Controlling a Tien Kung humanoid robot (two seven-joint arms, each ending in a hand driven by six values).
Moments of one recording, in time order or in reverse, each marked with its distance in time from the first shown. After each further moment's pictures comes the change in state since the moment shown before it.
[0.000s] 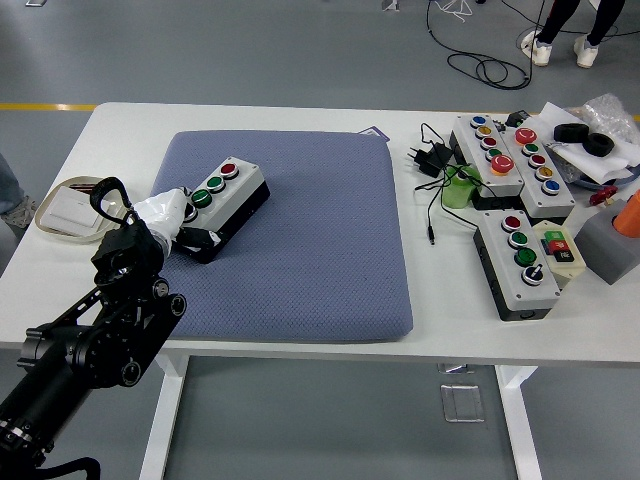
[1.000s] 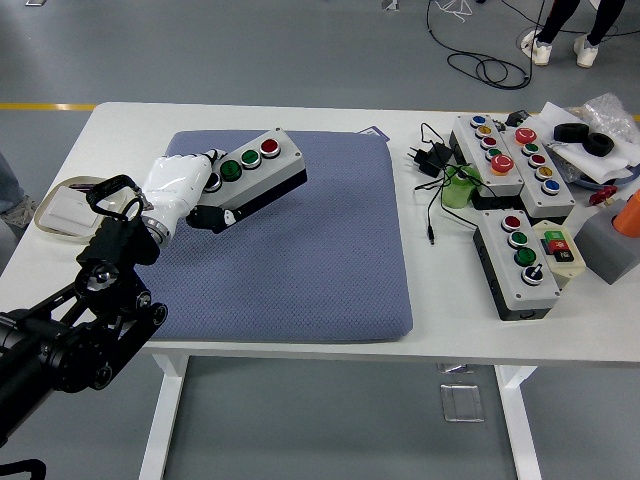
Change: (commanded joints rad) left arm -0.064 0.205 0.306 -0.047 0.000 0.303 -0.402; right arm 0.009 -0.002 0.001 0.000 -0.017 -0.005 0.000
